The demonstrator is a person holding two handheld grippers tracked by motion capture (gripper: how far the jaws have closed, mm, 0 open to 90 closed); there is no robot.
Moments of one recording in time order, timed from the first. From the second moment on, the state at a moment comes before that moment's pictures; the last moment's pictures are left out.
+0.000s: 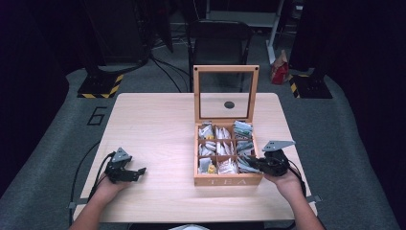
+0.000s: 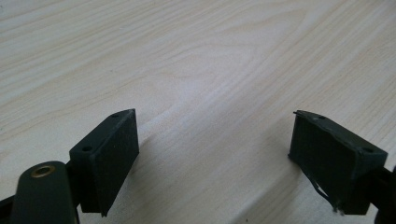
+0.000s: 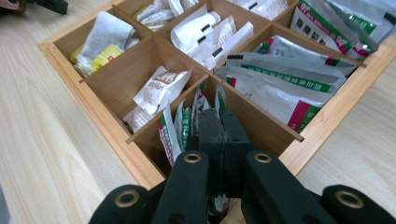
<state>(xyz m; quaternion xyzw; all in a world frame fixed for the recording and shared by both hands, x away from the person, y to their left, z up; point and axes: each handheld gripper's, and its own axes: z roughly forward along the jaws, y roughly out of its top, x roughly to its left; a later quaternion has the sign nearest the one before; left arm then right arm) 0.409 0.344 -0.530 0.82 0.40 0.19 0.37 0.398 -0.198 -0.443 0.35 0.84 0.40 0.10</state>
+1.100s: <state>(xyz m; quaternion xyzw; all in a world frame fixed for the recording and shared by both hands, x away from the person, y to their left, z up) 0.409 0.344 -0.530 0.82 0.40 0.19 0.37 0.398 -0.197 -0.387 0.33 0.83 0.44 0.08</state>
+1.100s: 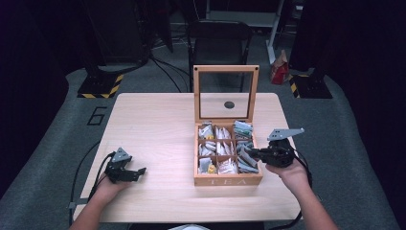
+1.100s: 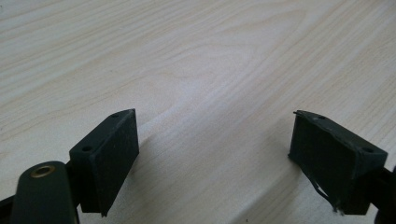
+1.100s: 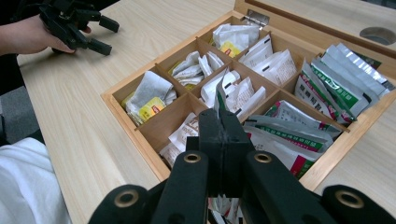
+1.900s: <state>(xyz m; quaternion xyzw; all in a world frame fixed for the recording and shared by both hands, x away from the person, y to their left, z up) 0.409 0.344 -0.530 0.82 0.40 0.19 0.37 0.401 -0.211 -0.363 0.34 0.82 0.46 0.09</state>
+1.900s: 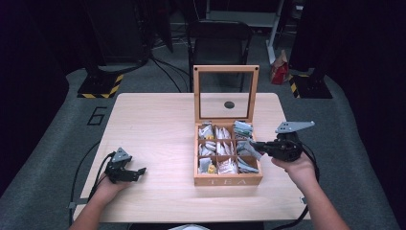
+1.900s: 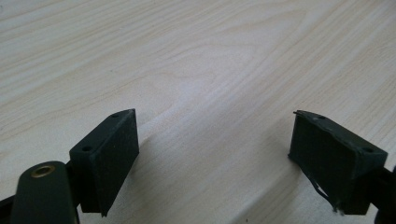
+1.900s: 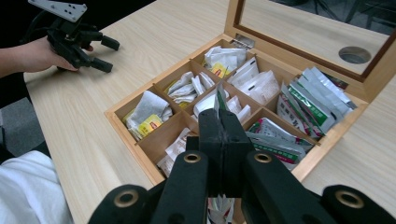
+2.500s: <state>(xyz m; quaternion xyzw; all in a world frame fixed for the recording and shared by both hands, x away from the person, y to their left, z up) 0.409 0.344 -0.530 0.82 0.40 0.19 0.36 0.401 -0.245 -0.355 0.37 0.80 0.46 0.12</state>
